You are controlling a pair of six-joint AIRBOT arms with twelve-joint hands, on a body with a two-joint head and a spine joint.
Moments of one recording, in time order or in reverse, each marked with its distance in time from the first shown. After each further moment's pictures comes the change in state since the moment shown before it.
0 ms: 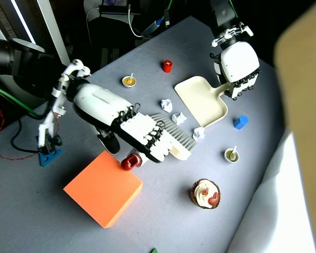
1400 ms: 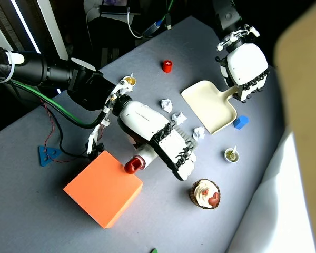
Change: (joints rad) left arm -0.033 -0.051 0.034 0.034 -0.023 -0.001; right arm 0.048 -0.248 0.335 0.027 0.005 0.067
